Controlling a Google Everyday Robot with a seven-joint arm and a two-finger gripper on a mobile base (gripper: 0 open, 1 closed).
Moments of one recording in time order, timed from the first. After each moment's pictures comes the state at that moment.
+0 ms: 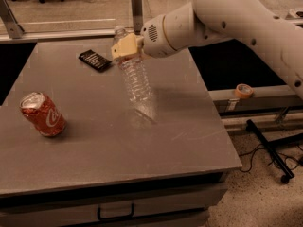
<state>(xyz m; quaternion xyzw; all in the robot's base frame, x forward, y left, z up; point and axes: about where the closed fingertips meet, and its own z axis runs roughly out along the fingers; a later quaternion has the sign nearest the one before) 0.607 0.063 0.942 -0.24 0.84 0.38 0.31</state>
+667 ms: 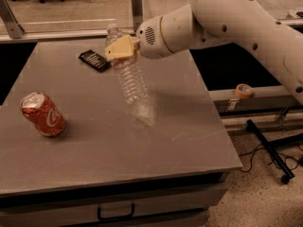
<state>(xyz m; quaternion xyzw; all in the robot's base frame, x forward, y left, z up) 0.593 0.076 0.951 -0.28 0.81 0.39 0.33</state>
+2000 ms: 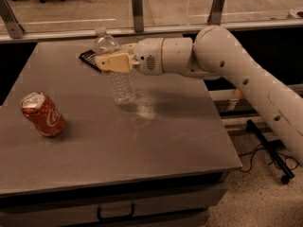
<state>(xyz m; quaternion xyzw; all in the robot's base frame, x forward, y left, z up) 0.591 0.106 0.946 -0.41 0.63 0.45 0.48</state>
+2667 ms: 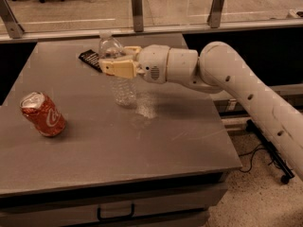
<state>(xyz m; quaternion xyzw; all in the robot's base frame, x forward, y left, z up) 0.586 0.095 0.944 -0.42 0.58 0.44 0.54</state>
